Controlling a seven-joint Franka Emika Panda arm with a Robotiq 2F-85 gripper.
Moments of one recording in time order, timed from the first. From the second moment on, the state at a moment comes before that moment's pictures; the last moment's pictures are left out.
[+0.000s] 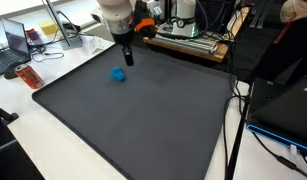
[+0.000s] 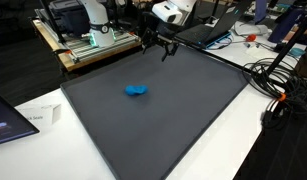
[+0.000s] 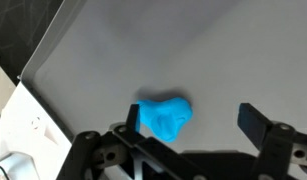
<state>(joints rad) 0.14 0.36 -0.05 -1.92 -0.28 1.96 0.97</state>
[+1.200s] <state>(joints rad) 0.16 0.54 -0.06 -1.70 -0.29 1.84 1.21</state>
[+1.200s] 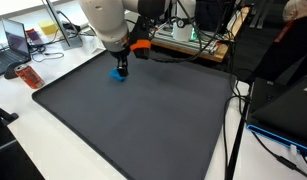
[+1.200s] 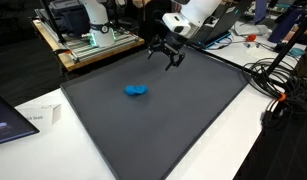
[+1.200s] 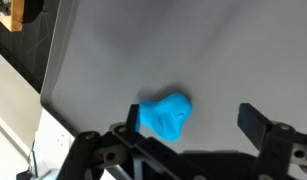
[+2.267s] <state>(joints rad) 0.16 0.72 -0.13 -1.62 -0.28 1.92 1.70</state>
